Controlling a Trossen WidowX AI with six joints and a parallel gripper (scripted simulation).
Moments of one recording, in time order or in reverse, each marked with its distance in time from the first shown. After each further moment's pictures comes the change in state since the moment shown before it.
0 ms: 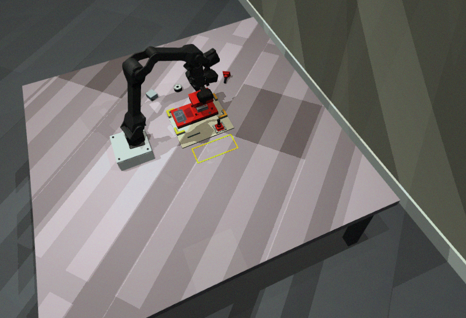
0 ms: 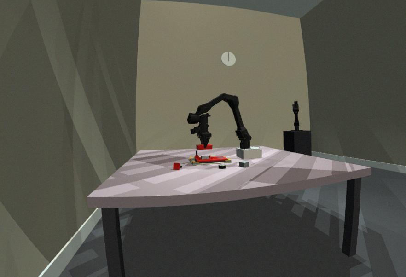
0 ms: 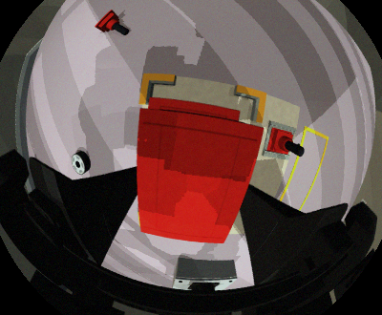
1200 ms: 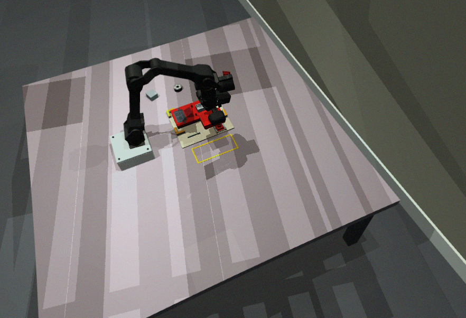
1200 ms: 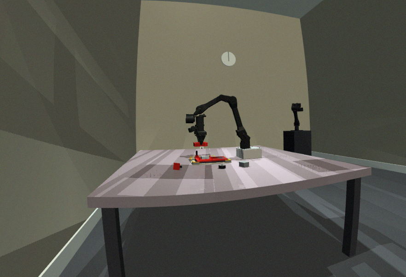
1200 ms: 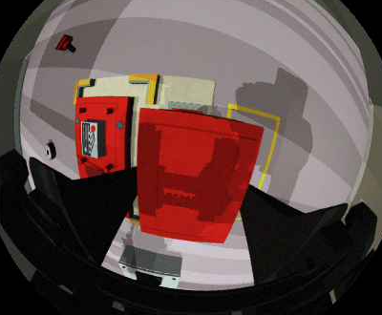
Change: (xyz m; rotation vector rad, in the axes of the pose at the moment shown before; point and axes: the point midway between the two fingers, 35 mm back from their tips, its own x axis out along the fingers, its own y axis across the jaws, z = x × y) arm -0.005 -0.139 -0.001 0.009 -0.006 -0.010
